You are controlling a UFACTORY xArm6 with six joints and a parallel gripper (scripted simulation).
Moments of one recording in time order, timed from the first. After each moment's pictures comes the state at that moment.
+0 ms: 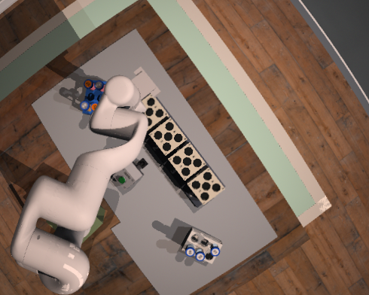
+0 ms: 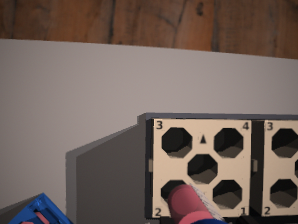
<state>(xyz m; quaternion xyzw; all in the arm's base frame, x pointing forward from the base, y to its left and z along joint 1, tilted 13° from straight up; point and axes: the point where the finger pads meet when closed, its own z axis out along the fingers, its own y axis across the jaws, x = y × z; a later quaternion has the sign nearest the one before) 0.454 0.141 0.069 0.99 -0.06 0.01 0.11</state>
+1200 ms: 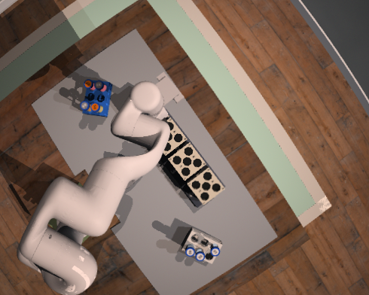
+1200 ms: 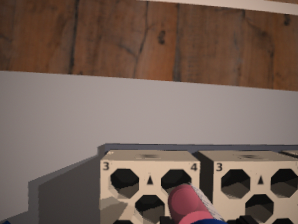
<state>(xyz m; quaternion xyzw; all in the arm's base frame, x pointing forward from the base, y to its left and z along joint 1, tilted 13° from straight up) 0.488 0.087 0.081 0.99 -0.06 0.01 0.11</state>
